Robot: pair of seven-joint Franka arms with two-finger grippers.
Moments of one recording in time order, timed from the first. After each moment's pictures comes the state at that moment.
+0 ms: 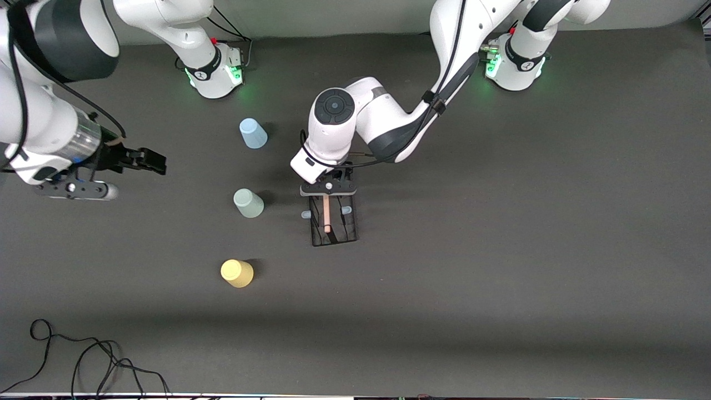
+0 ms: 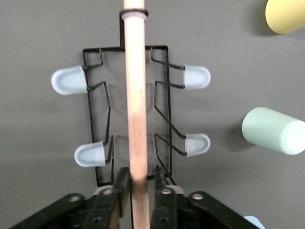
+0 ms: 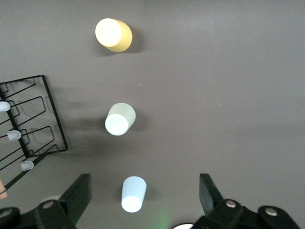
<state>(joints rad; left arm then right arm) -0.70 0.72 -0.26 -1.30 0.03 2.14 -0.98 0.10 0.04 0.04 -1.72 0.02 1.62 0.23</state>
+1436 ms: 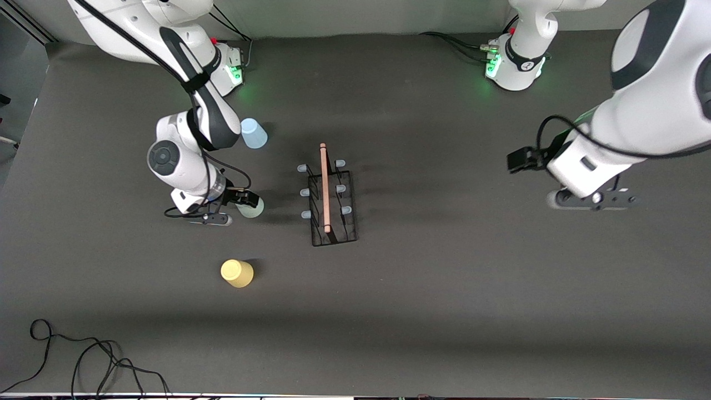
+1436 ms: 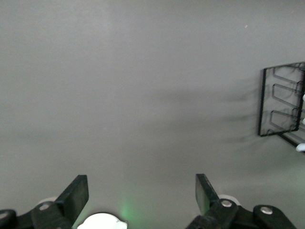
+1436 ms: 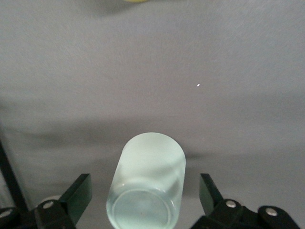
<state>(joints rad) -0.03 0.20 -0.25 -1.38 -0.06 1.40 -0.27 0.26 0.29 0.03 -2.29 0.13 2.53 0.32</state>
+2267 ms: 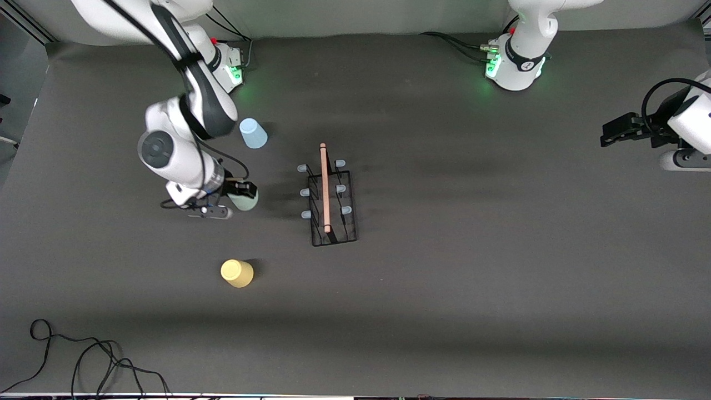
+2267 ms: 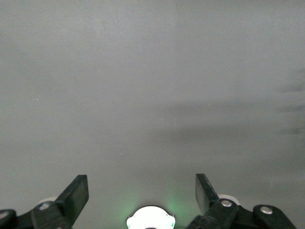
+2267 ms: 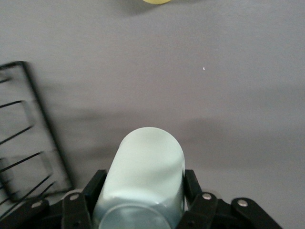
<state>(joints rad) 0.03 0.01 -0.06 -1.58 -0.02 1.43 0.00 0.29 0.11 0.04 -2.17 0.13 2.18 0.42</state>
